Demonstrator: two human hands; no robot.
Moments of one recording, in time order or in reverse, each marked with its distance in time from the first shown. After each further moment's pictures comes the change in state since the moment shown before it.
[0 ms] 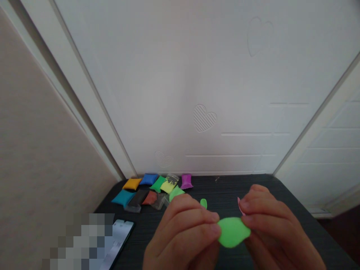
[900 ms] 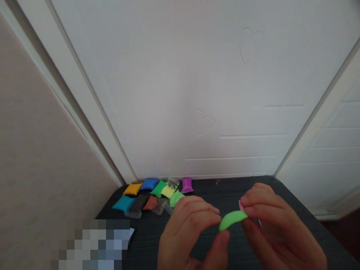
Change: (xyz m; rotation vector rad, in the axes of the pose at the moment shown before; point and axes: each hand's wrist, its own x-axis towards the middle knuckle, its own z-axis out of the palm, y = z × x) left_hand 0.003 0.000 0.009 0.038 -0.150 -0.147; right_hand 0.002 0.006 -0.006 0.032 -0.014 0.076
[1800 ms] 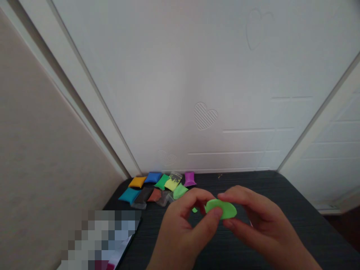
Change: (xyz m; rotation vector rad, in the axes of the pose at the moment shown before) left_hand -0.006 -0.004 -0.003 -0.330 -0.135 -0.601; right_hand 0.001 0.002 0.000 0.262 -0.416 0.322
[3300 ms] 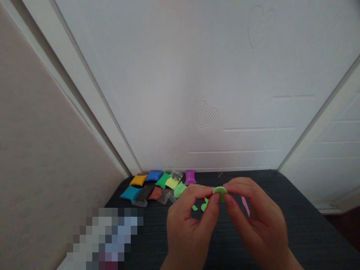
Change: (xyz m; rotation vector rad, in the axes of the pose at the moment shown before) left_hand -0.001 -0.013 0.020 0.193 0.267 0.187; right_hand 0.003 0.002 0.019 -0.251 0.287 -0.097
